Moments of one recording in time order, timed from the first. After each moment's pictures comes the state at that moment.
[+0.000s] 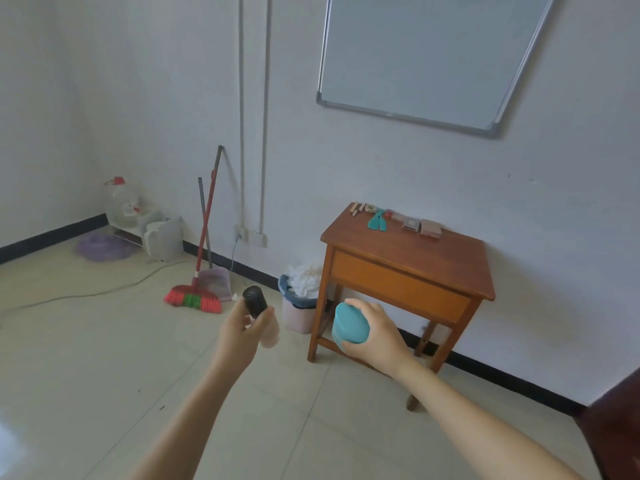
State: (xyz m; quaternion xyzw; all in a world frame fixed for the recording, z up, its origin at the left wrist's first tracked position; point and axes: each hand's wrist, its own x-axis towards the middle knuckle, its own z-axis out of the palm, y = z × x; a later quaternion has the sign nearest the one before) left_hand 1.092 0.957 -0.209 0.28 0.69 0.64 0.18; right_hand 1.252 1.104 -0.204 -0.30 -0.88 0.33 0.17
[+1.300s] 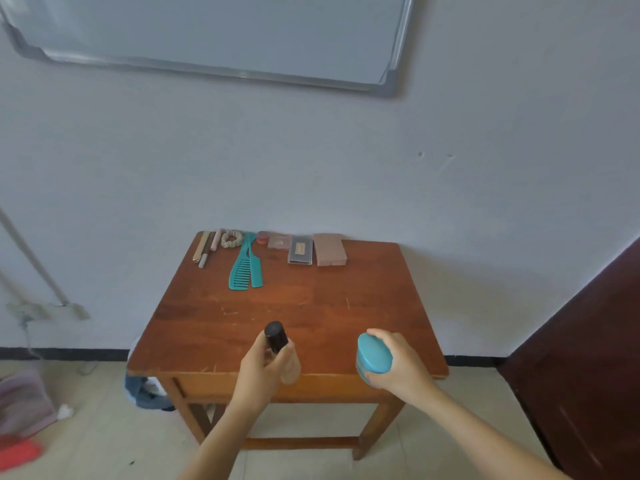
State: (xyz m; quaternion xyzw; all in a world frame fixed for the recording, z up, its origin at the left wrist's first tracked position) left_hand 1.056 1.507 -0.263 0.41 0.64 0.50 0.40; right_hand 1.277 1.574 -0.260 -0.56 -0.75 0.31 0.16
